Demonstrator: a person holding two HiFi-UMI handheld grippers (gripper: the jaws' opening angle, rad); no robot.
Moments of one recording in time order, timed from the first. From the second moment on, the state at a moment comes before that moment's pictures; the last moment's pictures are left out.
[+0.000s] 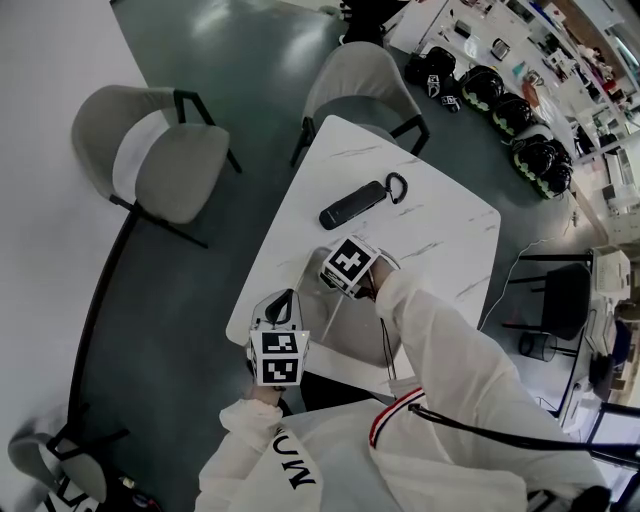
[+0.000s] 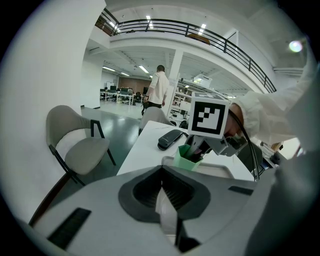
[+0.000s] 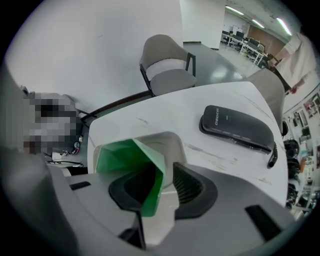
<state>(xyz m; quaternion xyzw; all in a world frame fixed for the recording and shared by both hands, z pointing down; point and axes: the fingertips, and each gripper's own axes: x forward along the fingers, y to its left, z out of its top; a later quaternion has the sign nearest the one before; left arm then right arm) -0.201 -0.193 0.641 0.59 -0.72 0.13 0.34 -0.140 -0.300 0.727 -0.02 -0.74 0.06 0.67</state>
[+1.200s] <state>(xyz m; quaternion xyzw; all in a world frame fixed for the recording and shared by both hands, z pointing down) -0.187 -0.171 0.593 0.65 -0.69 0.16 0.28 -0.111 -0.298 0.621 0.07 -0.82 0.11 0.55</state>
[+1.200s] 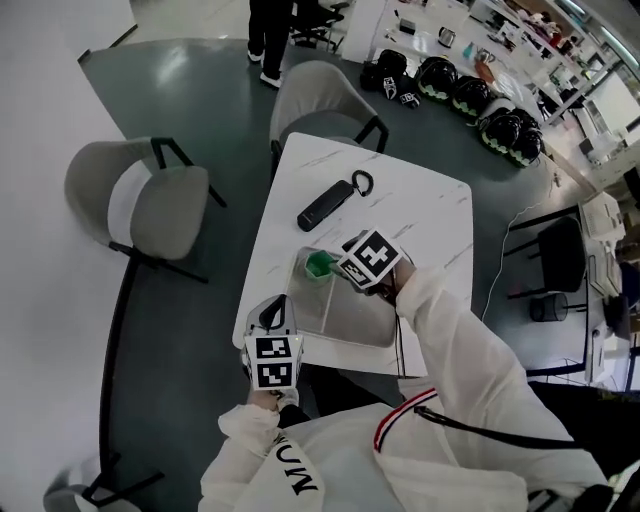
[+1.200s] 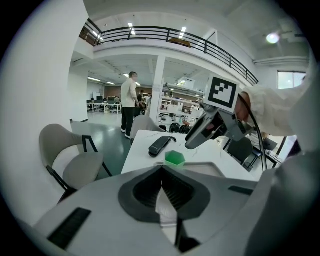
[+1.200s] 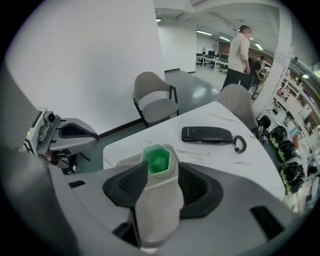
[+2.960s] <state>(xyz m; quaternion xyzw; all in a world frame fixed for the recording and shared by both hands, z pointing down) -0.059 -0.014 0.454 0.81 -0.55 0.15 0.12 0.053 -0.036 0.448 0.40 -0.88 0.20 0.12</state>
